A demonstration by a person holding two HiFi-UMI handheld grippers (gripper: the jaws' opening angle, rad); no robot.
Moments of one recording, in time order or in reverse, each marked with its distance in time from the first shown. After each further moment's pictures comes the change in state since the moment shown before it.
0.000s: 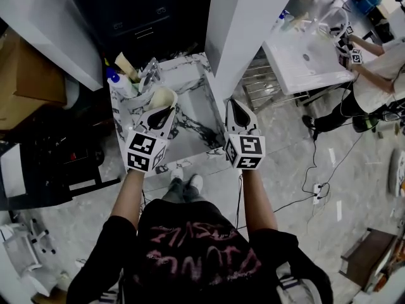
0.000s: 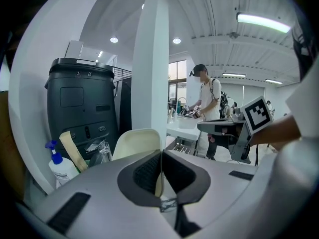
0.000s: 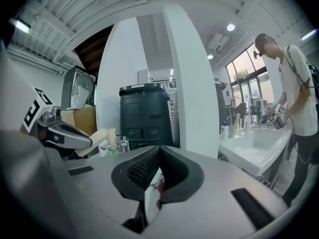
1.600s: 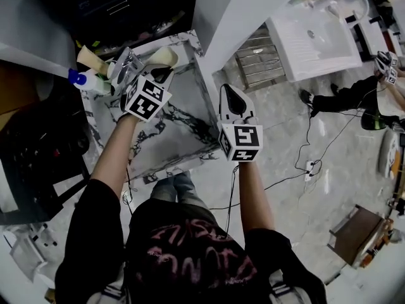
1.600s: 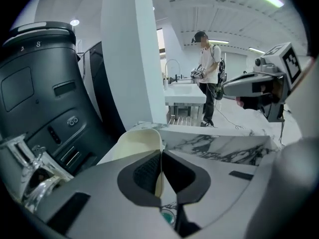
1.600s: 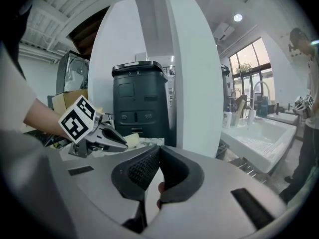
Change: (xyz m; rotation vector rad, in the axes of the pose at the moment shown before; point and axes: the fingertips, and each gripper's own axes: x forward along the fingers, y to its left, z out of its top) left arm 0.200 0.074 -0.070 0.267 0.301 -0.148; right arm 0.089 -0.034 -0.058 -0.035 0.153 -0.027
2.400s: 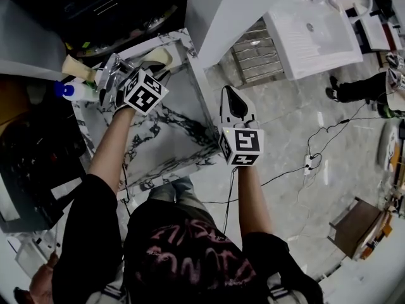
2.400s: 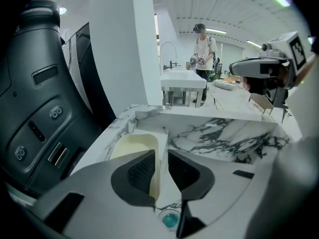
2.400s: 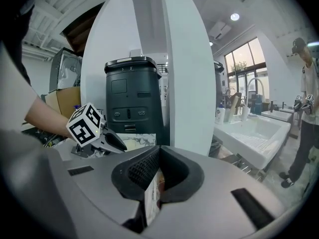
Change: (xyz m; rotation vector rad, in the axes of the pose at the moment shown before) left arm 0.058 0.006 -0.026 0.047 0.135 -0.078; right arm 0.010 -0.029 -0.017 0.026 0.043 -0.061
